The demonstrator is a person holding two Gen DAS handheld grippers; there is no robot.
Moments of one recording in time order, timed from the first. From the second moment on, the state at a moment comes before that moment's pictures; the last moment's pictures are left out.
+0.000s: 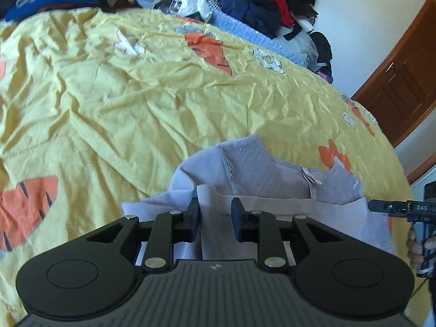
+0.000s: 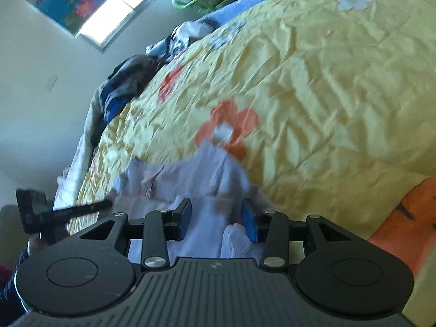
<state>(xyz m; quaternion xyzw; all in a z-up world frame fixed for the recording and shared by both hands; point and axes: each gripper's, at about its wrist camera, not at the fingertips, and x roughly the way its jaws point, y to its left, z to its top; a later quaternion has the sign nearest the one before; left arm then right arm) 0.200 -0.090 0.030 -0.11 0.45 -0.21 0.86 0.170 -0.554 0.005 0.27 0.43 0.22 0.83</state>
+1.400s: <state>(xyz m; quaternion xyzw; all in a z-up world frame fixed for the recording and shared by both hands) 0.111 -0.101 0.018 -0.16 0.39 -0.10 0.90 0.026 -0.479 0.005 0.33 0.35 0.28 0.83</state>
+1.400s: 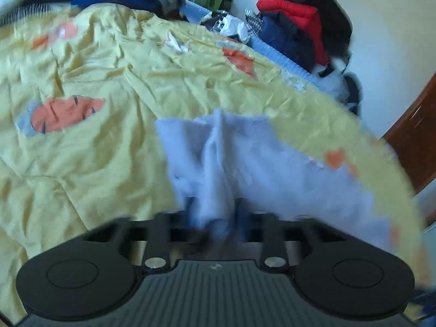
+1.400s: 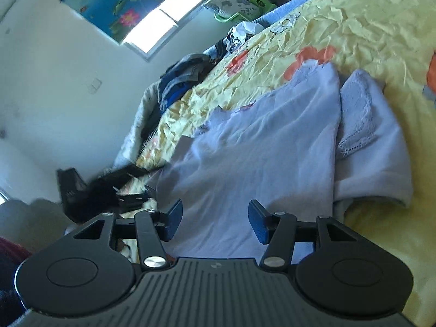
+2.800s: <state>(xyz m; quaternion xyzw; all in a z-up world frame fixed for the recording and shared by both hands) -0.013 -0.245 0.053 0.13 0.29 -0.28 0.91 0.079 -0.518 0.015 0.35 0.39 0.18 0.83</state>
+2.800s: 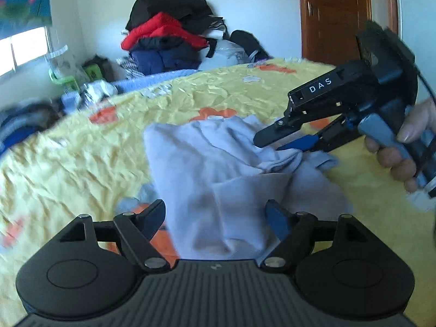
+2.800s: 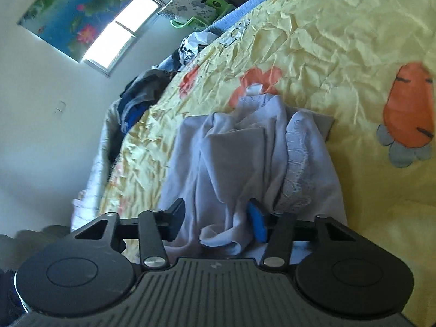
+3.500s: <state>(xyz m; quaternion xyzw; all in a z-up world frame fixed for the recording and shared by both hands) -0.034 -0.300 0.021 0.11 0.32 -0.38 0.86 0.057 -0.549 0.007 0.38 0.38 0.14 0.83</state>
